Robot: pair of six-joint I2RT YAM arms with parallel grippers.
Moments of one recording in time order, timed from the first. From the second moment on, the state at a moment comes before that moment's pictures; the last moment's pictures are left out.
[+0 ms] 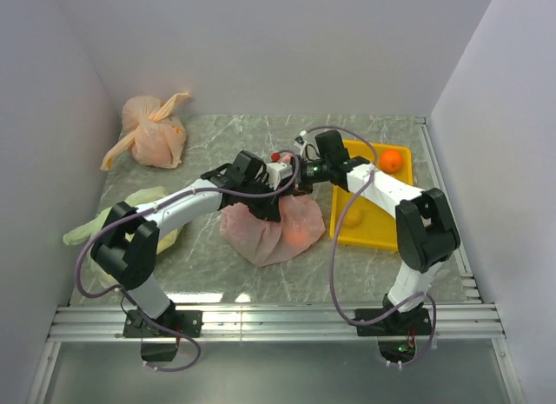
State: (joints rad) left arm -0.65 1.64 1.17 -0.40 0.52 -0.07; right arm 0.44 1.77 1.25 -0.23 -0.82 0.62
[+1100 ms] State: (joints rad) left arm -0.54 1.64 1.02 -0.03 0.40 -0.59; right arm 0.42 1.64 1.08 0.03 -0.78 0.91
